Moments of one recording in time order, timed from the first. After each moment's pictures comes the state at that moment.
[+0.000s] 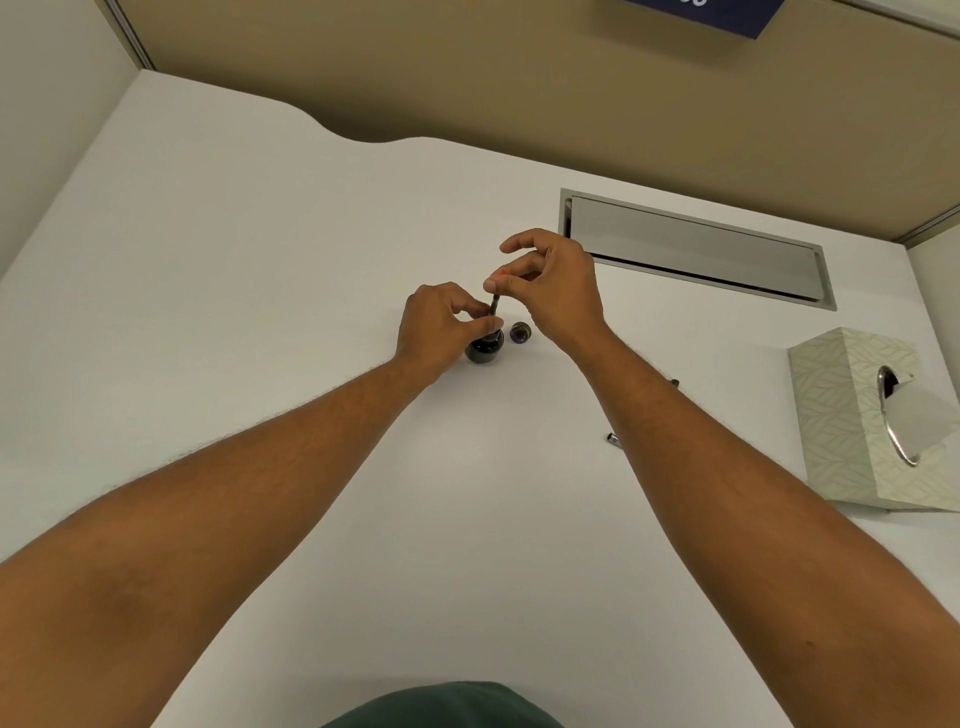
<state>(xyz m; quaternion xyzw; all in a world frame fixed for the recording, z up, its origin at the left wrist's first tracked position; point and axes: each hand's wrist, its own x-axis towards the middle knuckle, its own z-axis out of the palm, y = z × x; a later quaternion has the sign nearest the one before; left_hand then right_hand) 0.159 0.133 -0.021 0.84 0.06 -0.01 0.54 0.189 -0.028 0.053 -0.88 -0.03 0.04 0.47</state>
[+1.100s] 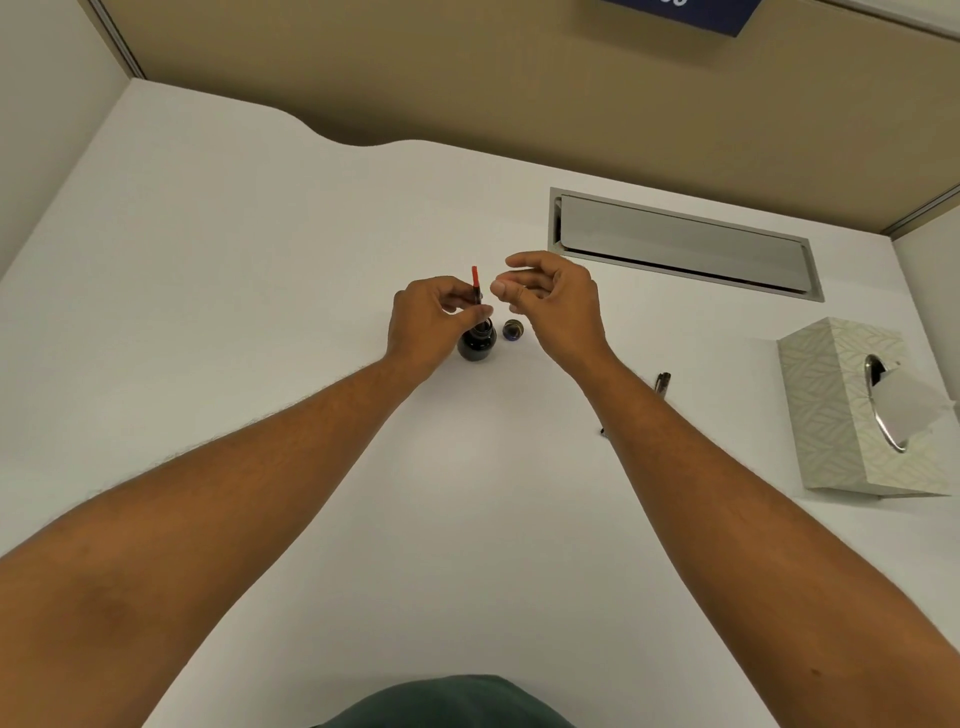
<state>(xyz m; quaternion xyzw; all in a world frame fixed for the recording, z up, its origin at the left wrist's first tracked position) 0.153 0.132 -0.006 0.83 0.06 0.00 0.56 0.164 -0.042 0.044 -0.82 0.02 0.04 0.56</state>
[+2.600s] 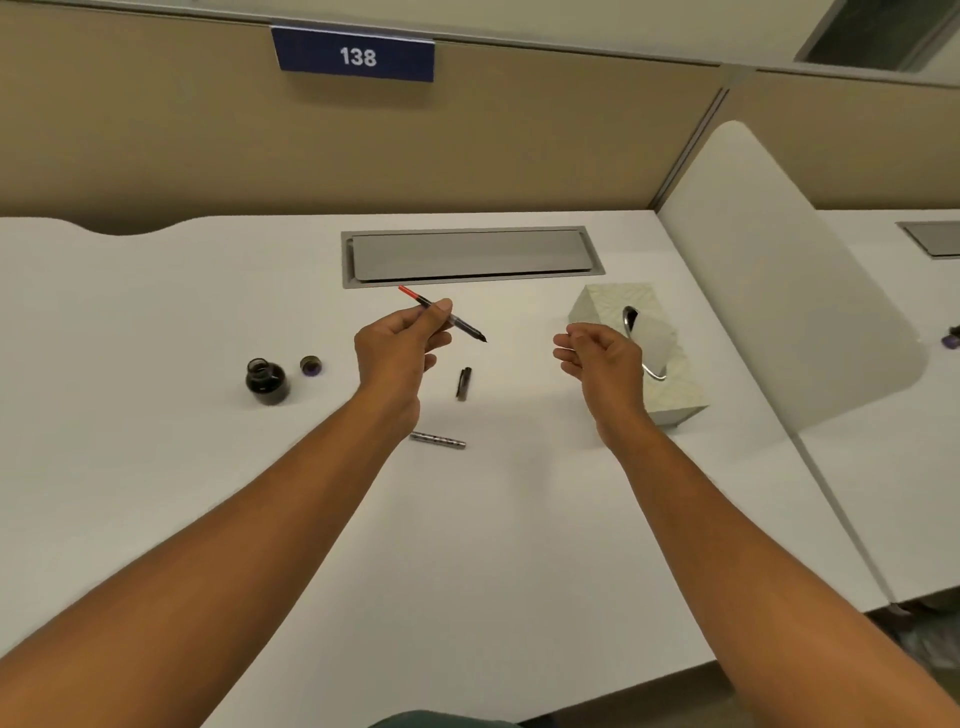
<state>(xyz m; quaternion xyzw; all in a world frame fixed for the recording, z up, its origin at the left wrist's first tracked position) 0.087 -0.103 0.098 0.59 0.18 -0.12 0.78 0.047 -0.330 0.069 -0.71 0.27 -0.12 0.64</state>
